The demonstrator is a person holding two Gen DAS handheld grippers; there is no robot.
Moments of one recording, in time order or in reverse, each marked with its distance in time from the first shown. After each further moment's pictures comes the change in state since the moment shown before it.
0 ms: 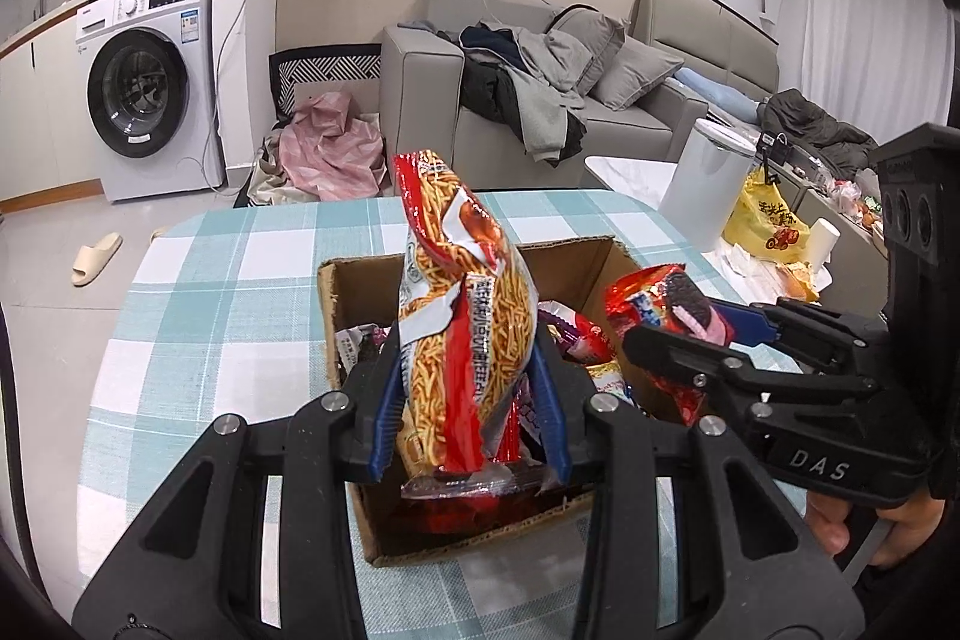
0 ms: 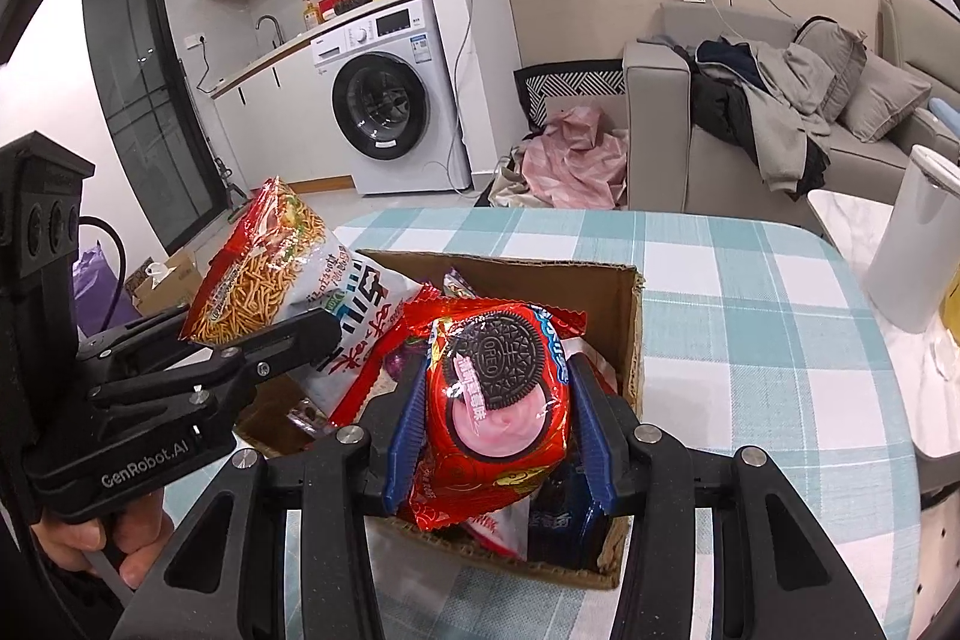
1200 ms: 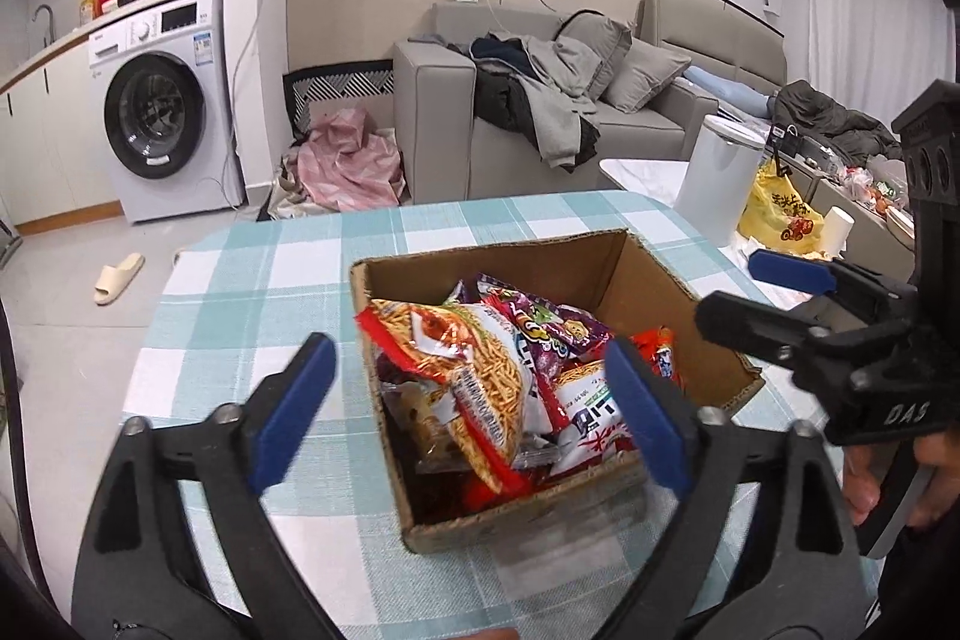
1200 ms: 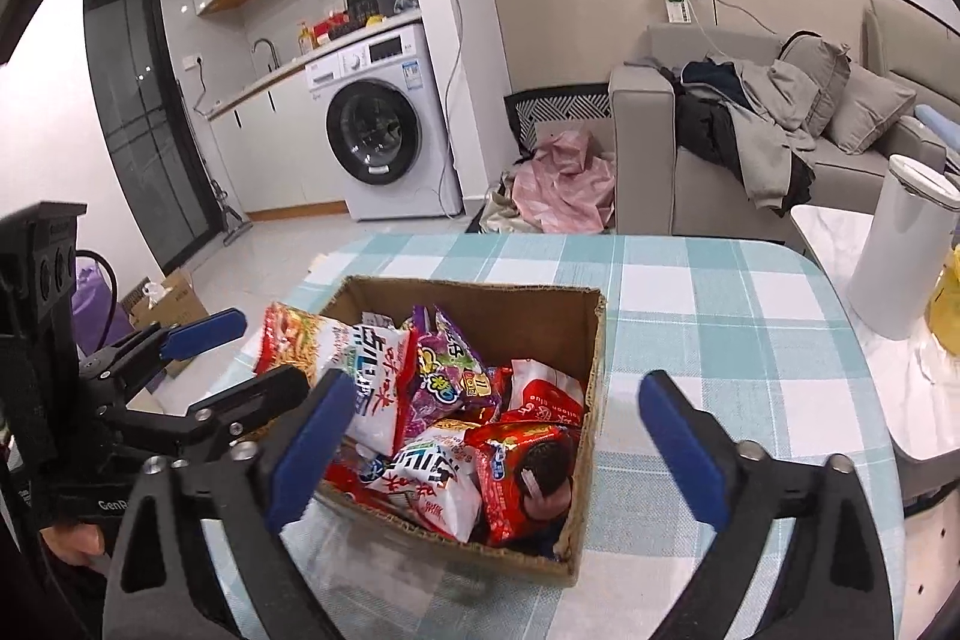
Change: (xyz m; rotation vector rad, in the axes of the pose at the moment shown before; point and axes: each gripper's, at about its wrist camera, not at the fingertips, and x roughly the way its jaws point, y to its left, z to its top) left arm -0.025 0.009 -0.019 0.045 -0.049 0.057; right arm -0.025 -0.018 0.001 0.014 -0.079 -0.011
